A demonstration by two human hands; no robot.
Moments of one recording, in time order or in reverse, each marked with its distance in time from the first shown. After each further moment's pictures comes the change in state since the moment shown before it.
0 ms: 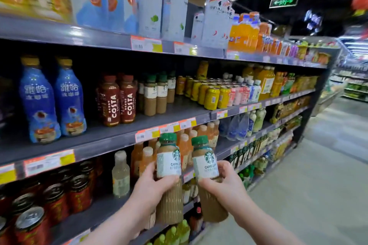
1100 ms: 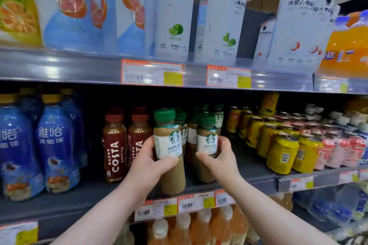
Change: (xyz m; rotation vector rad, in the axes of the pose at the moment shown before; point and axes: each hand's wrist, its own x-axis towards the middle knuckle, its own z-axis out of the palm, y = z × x) left_hand 0.219 0.100 -0.022 0.126 0.335 0.314; right_hand 0.342 -0.083 0.074 0.076 -0.185 -0.478
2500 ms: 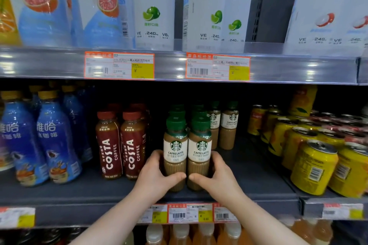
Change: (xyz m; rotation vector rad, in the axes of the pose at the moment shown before) left_hand 0.042 -0.061 0.038 0.586 0.269 0.000; right_hand 0.027 0.056 0.000 -0.025 -0.392 -0.065
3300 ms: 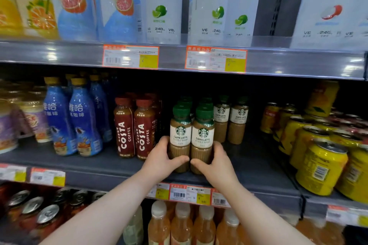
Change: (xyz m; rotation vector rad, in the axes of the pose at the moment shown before) left_hand -0.004 0.005 0.007 0.132 0.085 -0.004; right_hand 0.000 -0.003 0.000 -0.058 0.000 -0.001
